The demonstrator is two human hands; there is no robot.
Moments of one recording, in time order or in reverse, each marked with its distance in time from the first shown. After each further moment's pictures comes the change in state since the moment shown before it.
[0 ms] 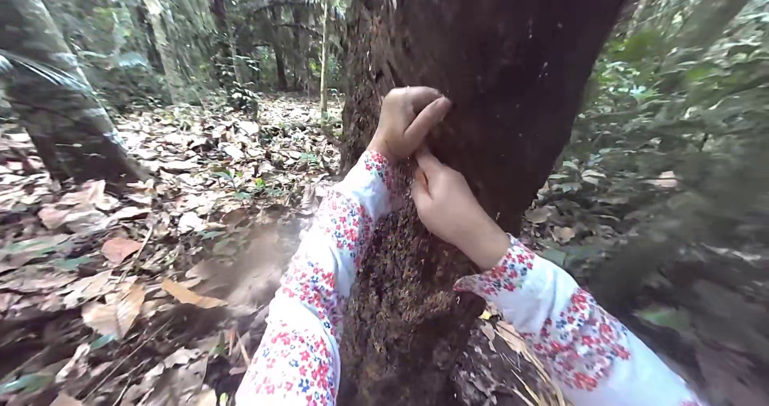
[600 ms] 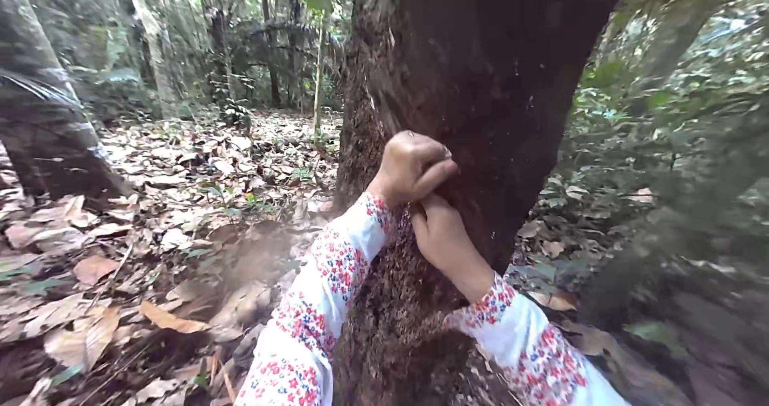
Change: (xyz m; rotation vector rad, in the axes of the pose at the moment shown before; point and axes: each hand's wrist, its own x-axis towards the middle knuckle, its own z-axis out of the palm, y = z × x) left_hand -0.022 0.014 0.007 0.198 -0.074 0.101; right_hand 0.000 0.031 0.029 -0.024 0.237 -0.145
